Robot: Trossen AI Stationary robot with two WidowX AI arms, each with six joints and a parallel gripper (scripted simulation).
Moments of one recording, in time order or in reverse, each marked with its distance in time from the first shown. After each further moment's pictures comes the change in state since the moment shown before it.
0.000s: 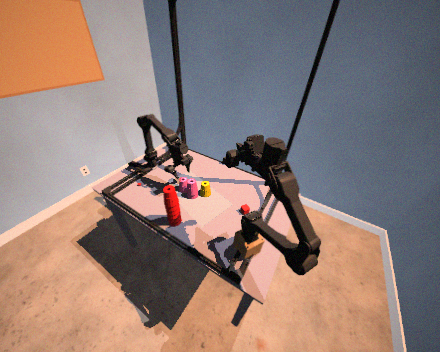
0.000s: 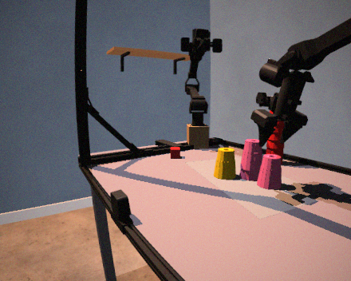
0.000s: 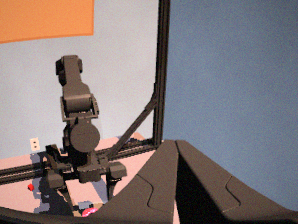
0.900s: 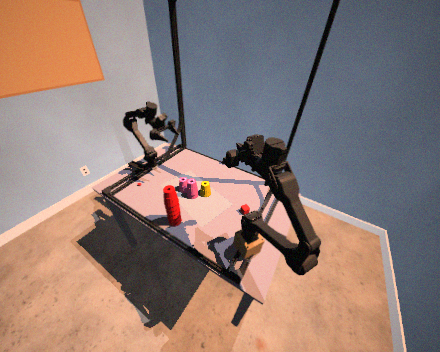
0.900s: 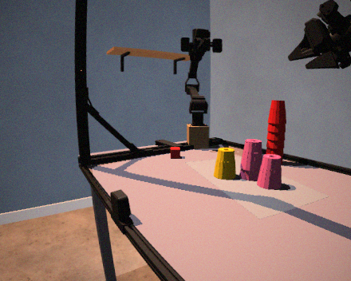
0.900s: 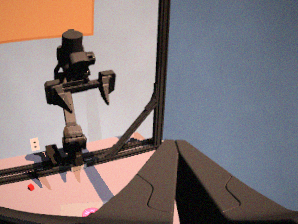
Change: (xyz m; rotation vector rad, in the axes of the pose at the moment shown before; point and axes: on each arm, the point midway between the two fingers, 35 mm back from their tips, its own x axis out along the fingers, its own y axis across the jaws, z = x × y) left arm 0.000 0.000 0.000 0.000 0.000 0.000; right arm -0.227 0.026 -0.041 -0.053 -0.811 0.149
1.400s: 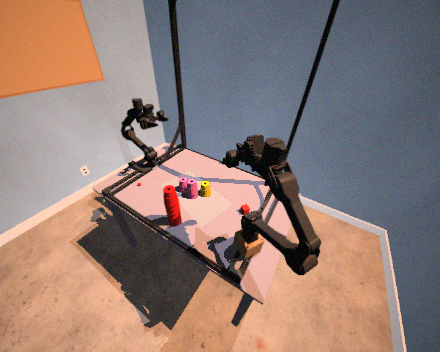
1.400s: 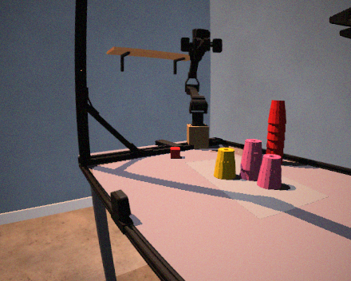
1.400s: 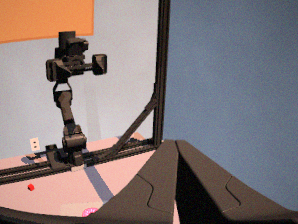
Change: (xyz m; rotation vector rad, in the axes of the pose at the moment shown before) left arm 0.000 0.000 0.000 0.000 0.000 0.000; right arm -0.108 0.023 0.008 -0.082 -0.390 0.080
